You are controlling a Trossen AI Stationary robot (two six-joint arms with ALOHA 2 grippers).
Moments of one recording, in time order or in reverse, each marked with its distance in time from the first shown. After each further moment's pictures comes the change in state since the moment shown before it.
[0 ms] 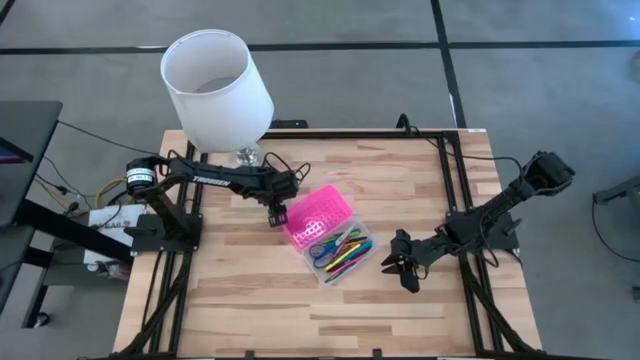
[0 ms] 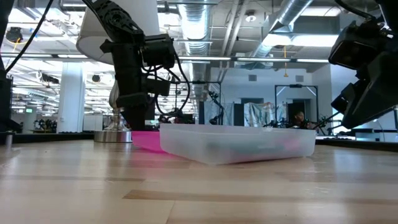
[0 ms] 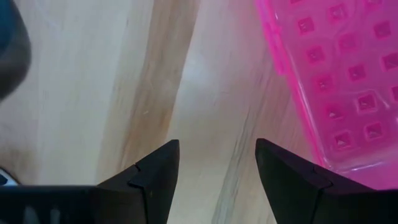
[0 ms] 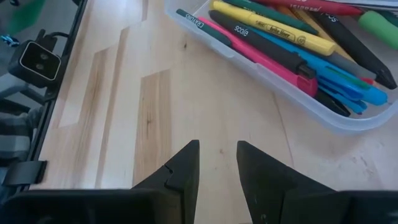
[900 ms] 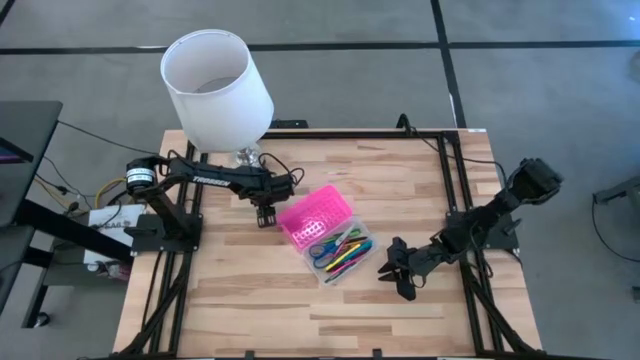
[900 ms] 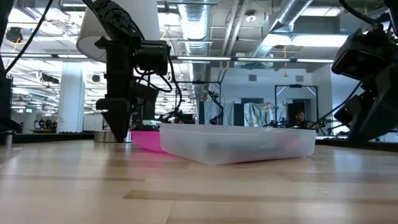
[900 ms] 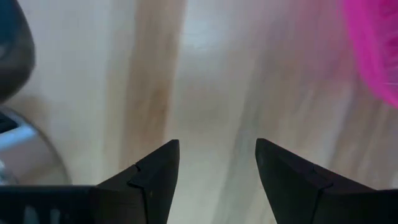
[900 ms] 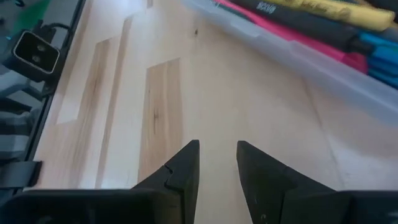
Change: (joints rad) left arm 0.000 -0.001 0.000 -0.186 -0.055 0.042; right arm 0.060 0.180 0.000 0.184 0.040 0.043
